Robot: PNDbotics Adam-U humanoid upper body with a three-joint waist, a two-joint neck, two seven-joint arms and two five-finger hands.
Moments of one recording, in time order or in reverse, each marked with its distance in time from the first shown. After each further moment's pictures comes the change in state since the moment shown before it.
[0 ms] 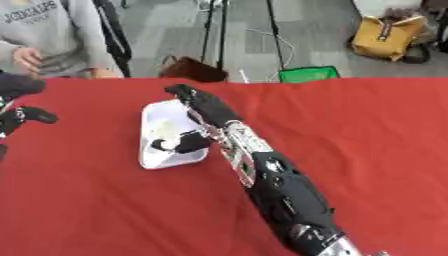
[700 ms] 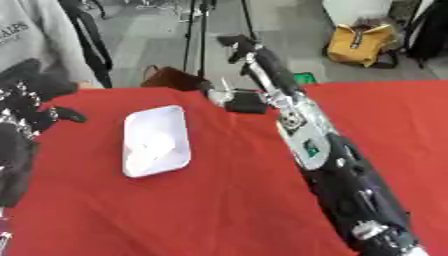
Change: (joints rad) left arm 0.036 0.024 0.025 0.000 -0.030 0.014 0.032; right arm 0.098 -0.225 -0.037 -0.418 -0.513 -0.007 -0.029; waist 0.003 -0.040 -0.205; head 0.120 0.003
